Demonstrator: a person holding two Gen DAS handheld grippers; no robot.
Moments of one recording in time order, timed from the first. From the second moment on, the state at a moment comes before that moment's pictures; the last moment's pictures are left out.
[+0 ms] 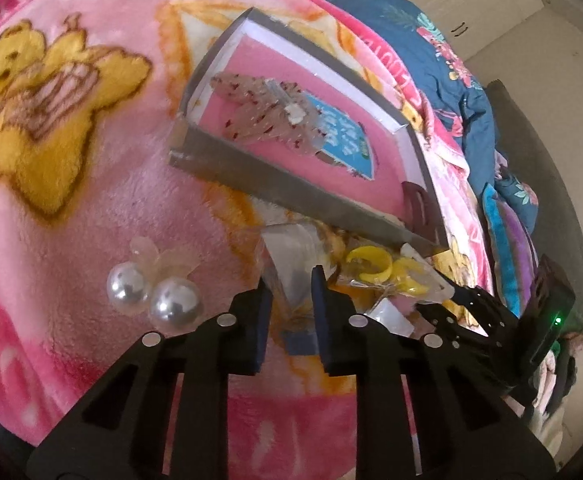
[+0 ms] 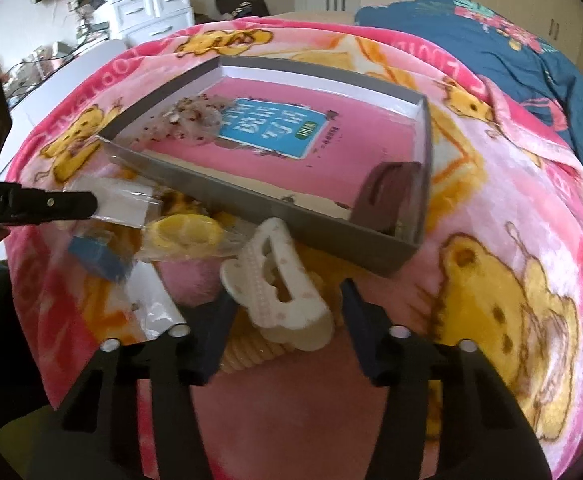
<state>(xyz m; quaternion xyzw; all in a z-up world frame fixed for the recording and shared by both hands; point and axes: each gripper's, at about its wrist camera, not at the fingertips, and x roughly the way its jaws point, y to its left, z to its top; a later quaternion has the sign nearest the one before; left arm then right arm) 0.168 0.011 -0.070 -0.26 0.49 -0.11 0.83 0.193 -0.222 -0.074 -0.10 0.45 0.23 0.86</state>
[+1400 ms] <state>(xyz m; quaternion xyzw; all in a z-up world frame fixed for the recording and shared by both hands) 0.170 -0.025 0.012 -0.18 0.41 -0.16 0.88 0.171 -0.321 -0.036 0.13 0.42 0.19 0.88</state>
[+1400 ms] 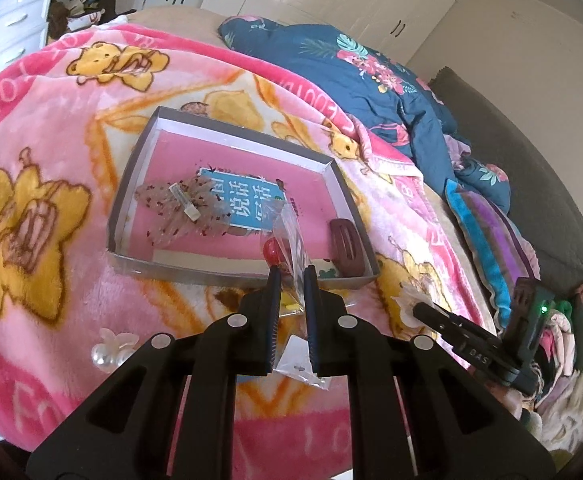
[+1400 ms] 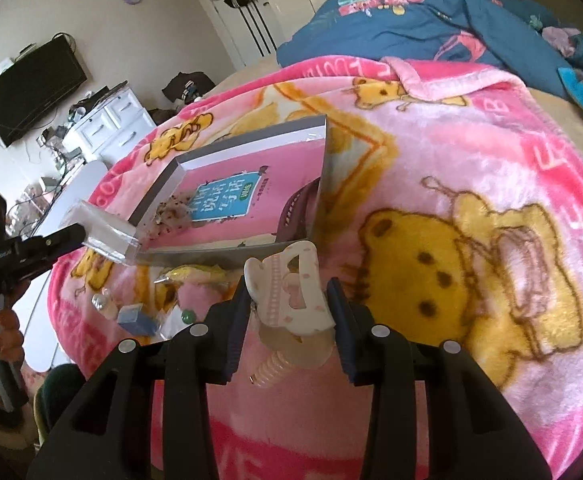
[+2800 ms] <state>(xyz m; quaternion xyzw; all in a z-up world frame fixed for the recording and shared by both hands) 0.257 -0.035 0.013 -0.18 0.42 -0.17 0.87 0.268 -0.283 0.023 0.10 0.37 0.24 0.89</state>
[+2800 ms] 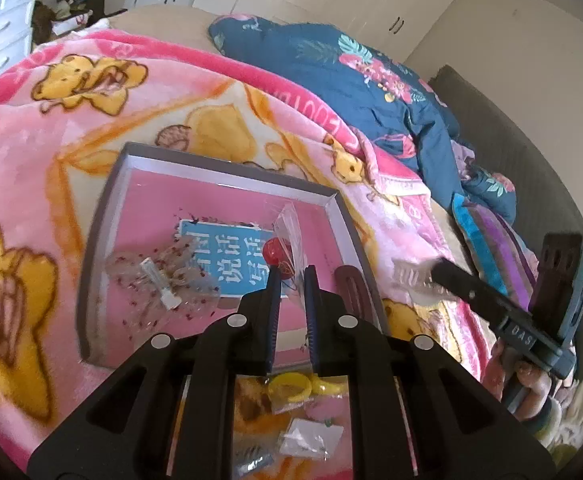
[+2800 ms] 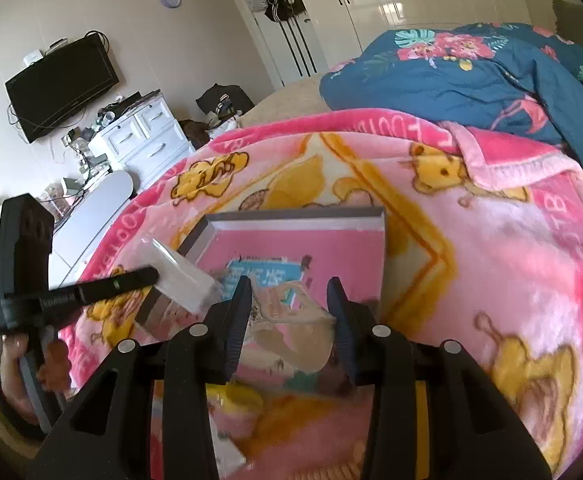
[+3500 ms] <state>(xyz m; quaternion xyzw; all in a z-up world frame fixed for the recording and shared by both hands) 0.274 -0.048 -0.045 -0.15 0.47 -0.17 0.85 0.341 -0.232 -0.032 0.05 0.41 0.18 0.89</state>
